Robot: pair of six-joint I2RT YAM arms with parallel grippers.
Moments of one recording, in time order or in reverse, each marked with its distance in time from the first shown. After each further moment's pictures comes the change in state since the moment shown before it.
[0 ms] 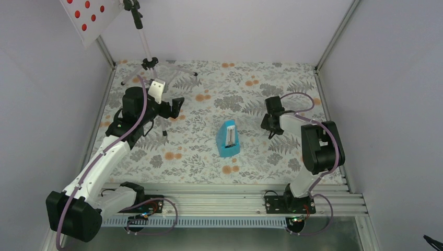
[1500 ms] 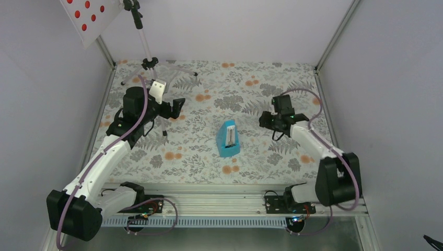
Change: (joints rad) left arm 0.000 0.008 -0.001 0.000 0.020 0.004; right arm 0.021 -0.304 -0.056 -0.093 -0.211 -0.135
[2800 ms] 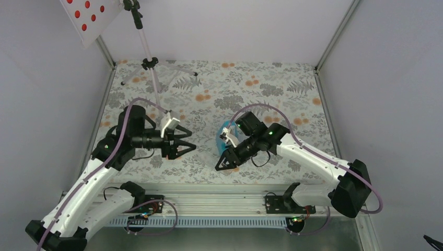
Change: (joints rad) left arm -0.175 -0.268 0.007 -0.365 0.637 -0.048; right arm 0.584 -0.158 0.121 -0.355 -0.801 -0.124
